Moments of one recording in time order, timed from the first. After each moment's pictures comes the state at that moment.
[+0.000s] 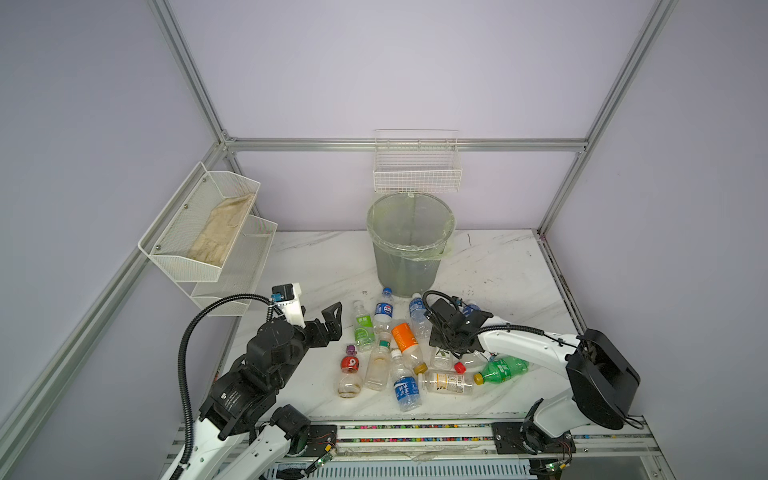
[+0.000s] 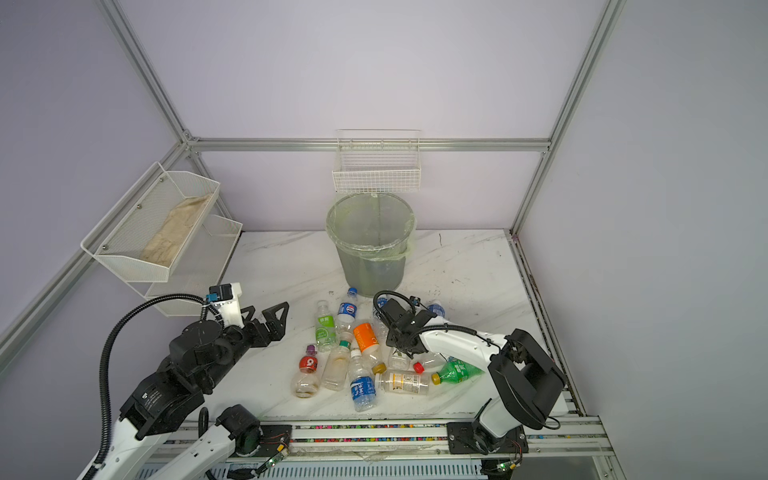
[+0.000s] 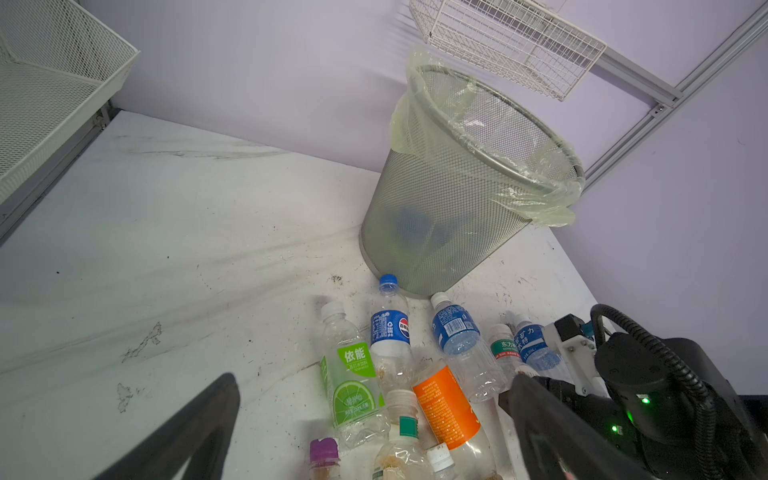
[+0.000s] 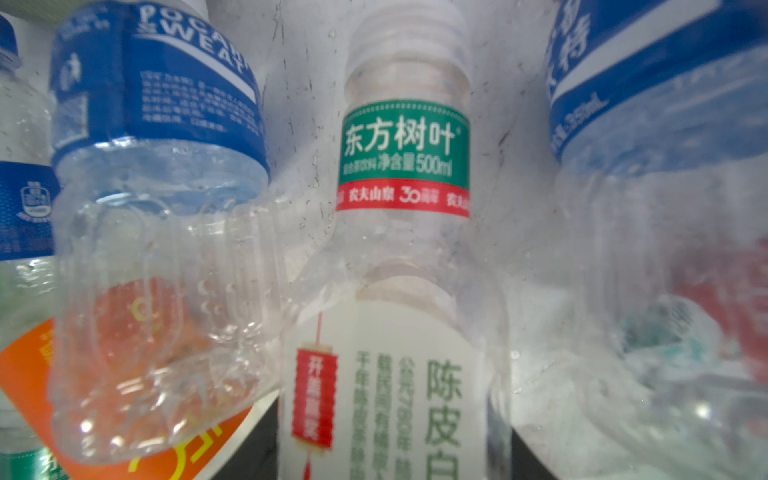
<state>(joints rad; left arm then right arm) -0.56 0.53 0.87 -0.68 -0.31 -0.50 0.83 1.53 0.92 -0.59 0.23 1.04</state>
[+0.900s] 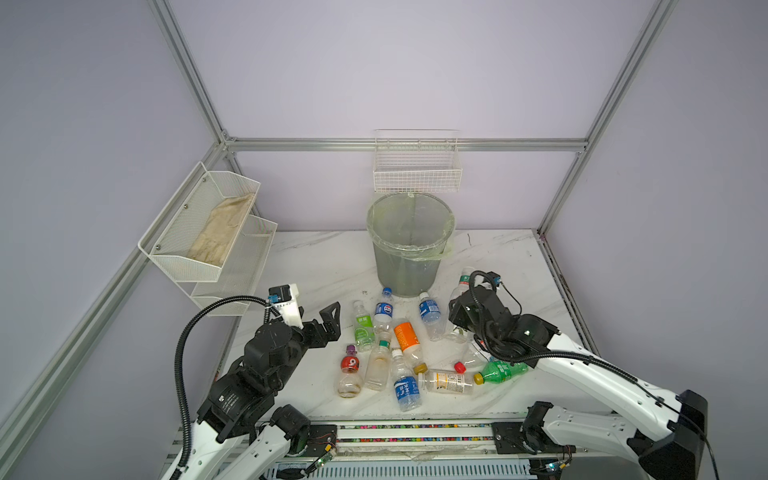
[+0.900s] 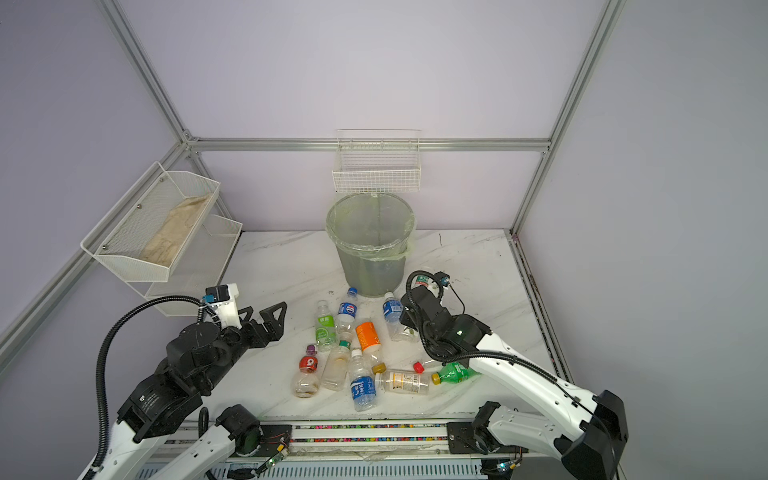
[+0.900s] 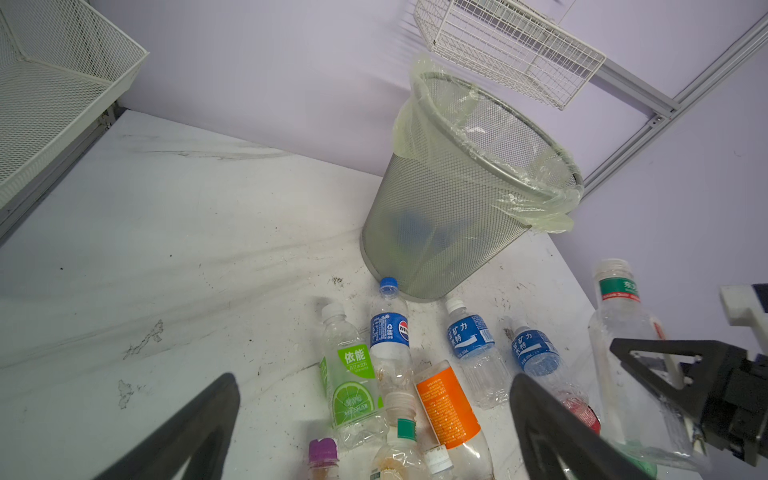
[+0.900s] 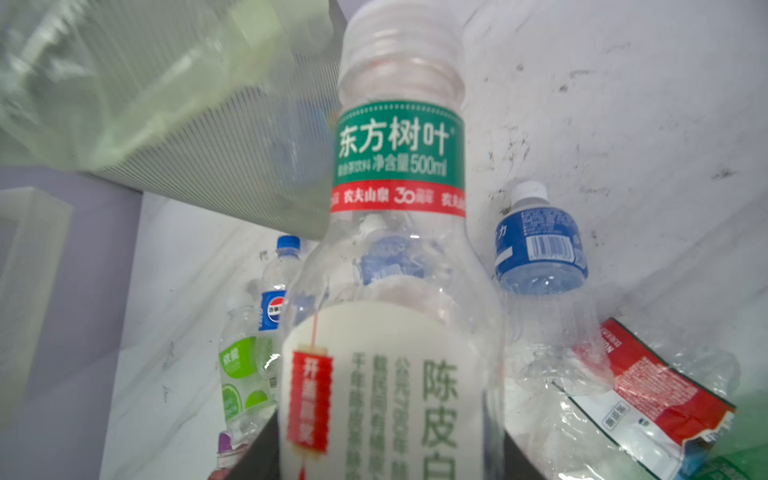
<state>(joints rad) -0.56 0.52 0.87 -0.68 -0.32 -0.52 0.83 1.06 0.98 -0.63 0.45 1.03</state>
